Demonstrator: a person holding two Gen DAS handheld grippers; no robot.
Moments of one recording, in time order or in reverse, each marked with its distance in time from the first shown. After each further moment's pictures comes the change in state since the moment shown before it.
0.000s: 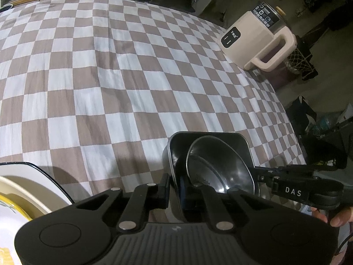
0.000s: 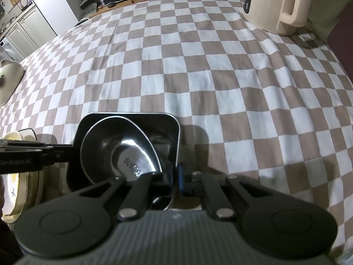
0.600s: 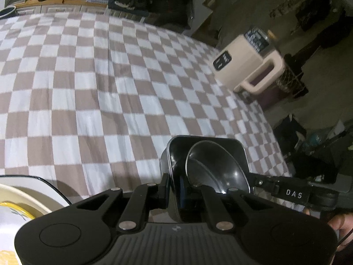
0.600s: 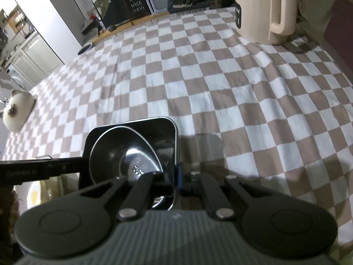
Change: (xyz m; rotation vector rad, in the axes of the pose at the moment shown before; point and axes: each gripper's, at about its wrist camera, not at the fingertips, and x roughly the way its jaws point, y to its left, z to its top) left arm -0.032 0.001 0.011 -0.035 -0.103 -0.061; right arm -0.033 -0.010 0.003 0.101 -0.124 0.089
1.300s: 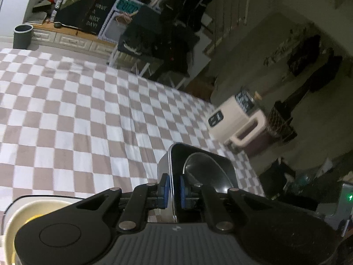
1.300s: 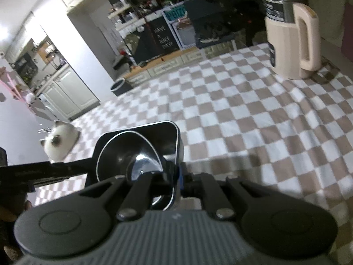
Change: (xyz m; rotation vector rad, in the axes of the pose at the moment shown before) left arm -0.117 0.029 0.003 -0.064 -0.254 -0.044; right arm -0.046 0.057 -0.002 0.011 -0.193 0.191
